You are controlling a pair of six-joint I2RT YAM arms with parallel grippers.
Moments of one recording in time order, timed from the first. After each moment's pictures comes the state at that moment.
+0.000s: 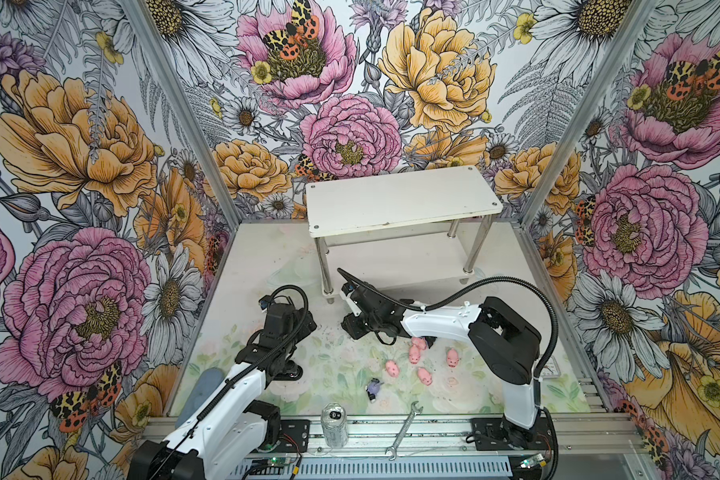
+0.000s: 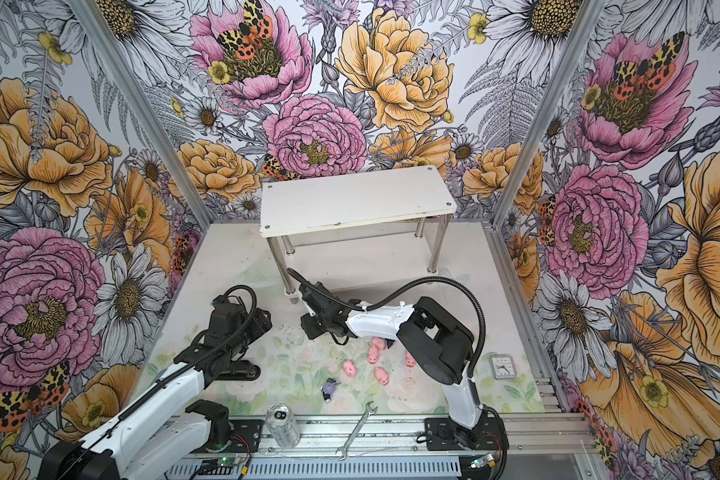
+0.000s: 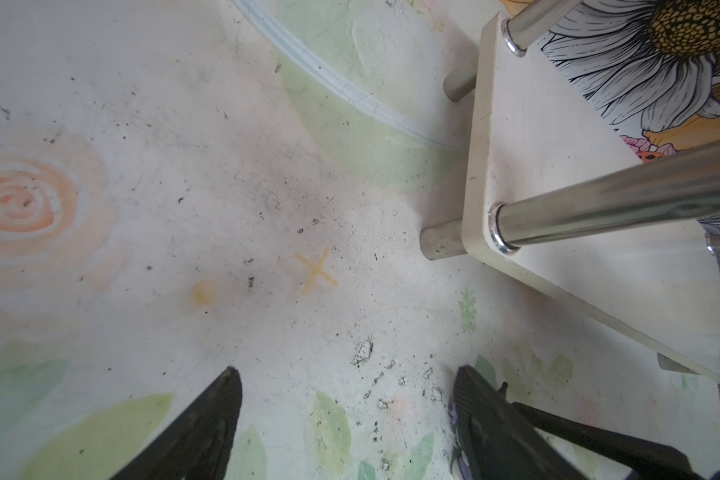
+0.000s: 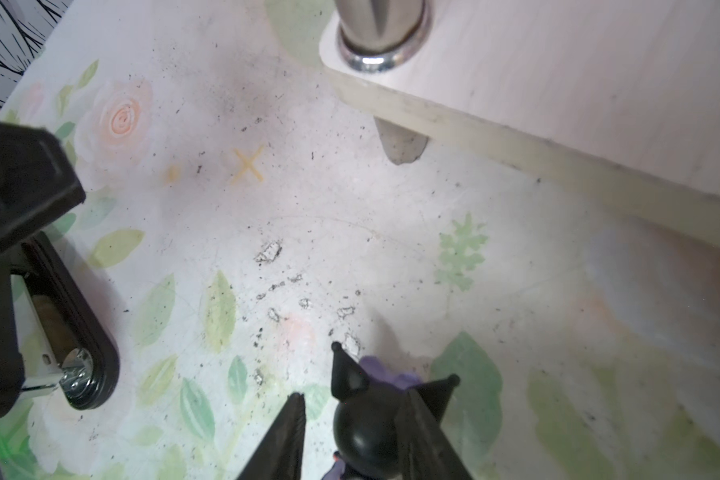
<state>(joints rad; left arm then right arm) -0.27 0.90 0.38 -0.24 -0.14 -0.82 0.92 1.97 1.26 -0.17 -0.11 0.37</state>
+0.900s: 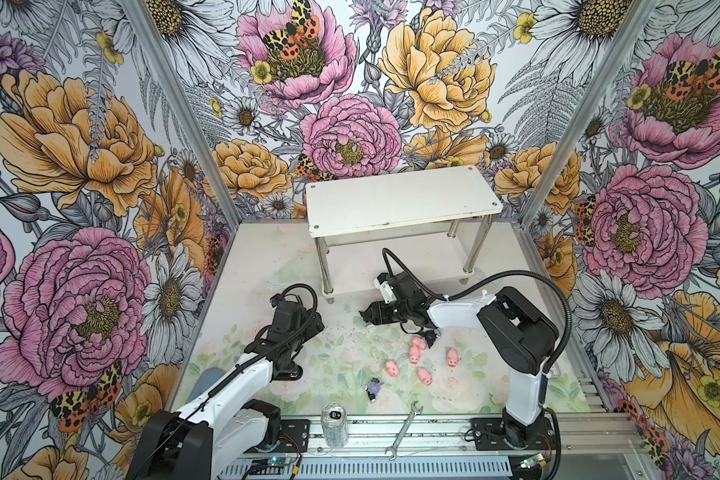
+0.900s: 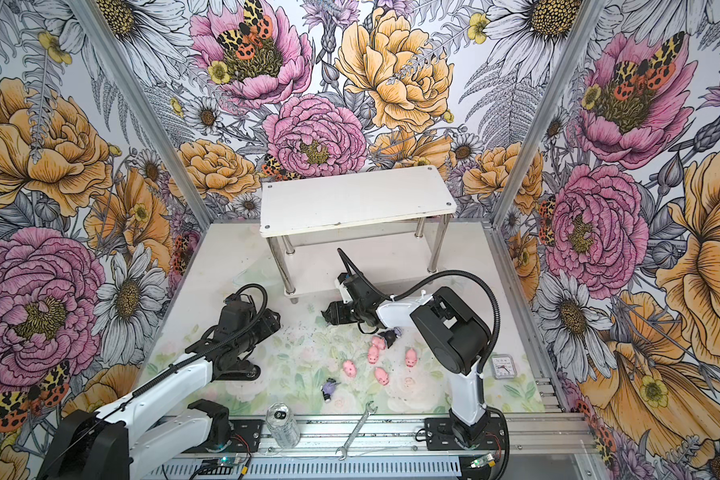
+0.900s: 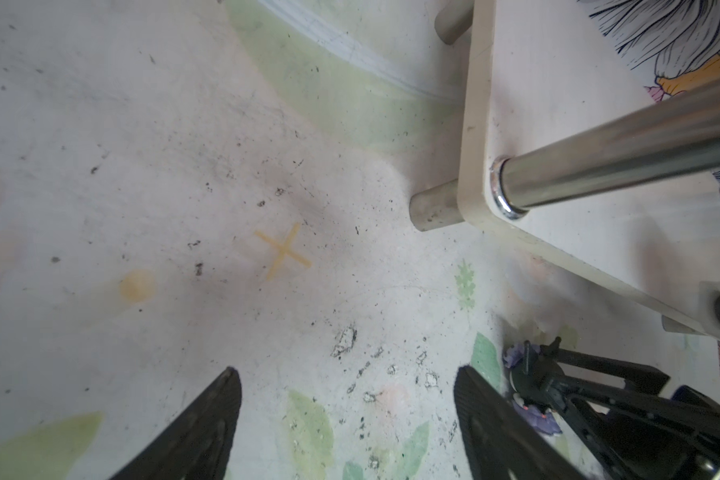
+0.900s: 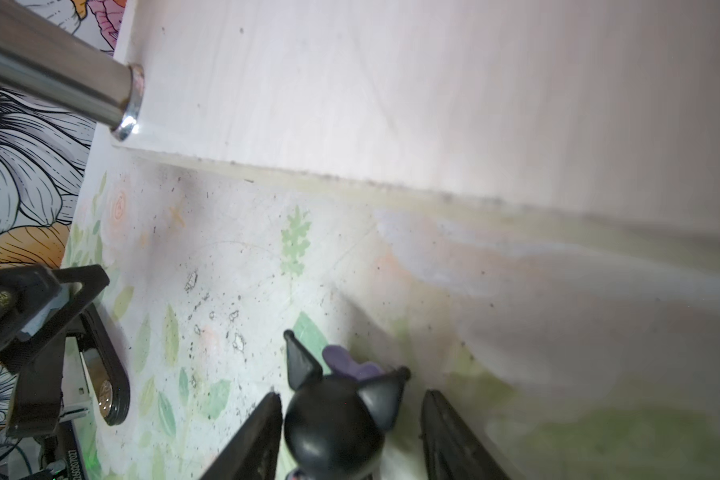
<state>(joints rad) -0.32 1.02 0.40 -0.16 -0.08 -0.81 0.70 1.91 1.03 0.03 -0.33 0.51</state>
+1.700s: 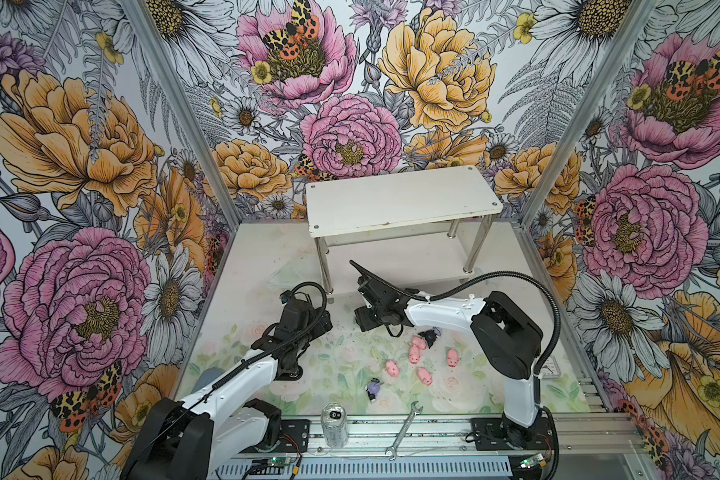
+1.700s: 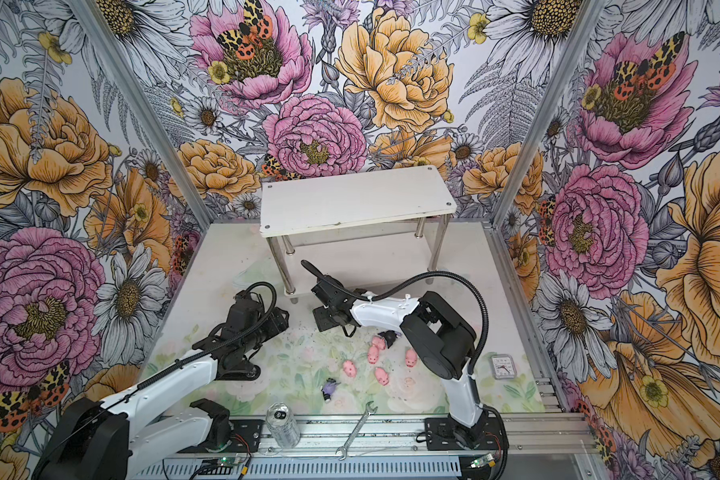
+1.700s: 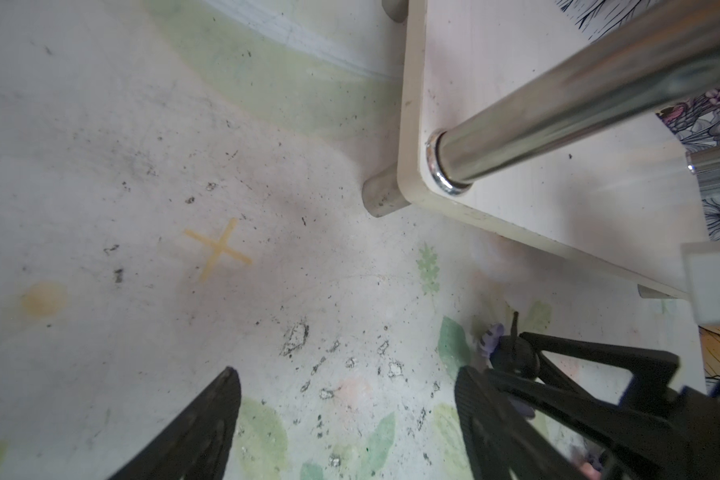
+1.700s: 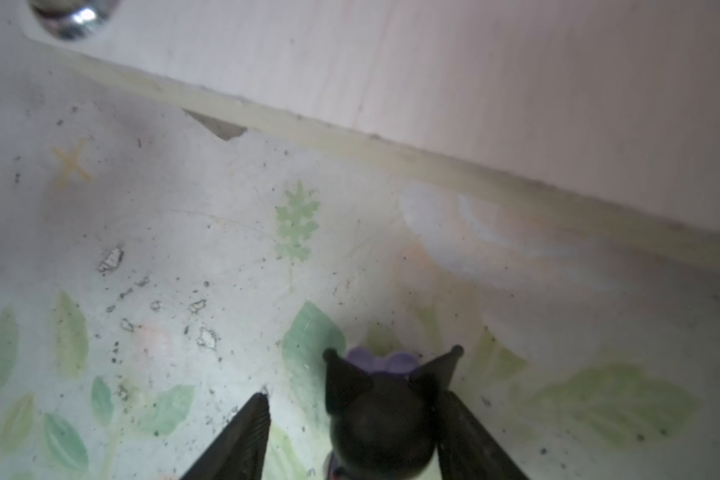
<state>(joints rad) -0.39 1.05 0.41 -0.10 -0.09 -0.81 0.86 1.99 1.31 -0.37 0.01 0.41</state>
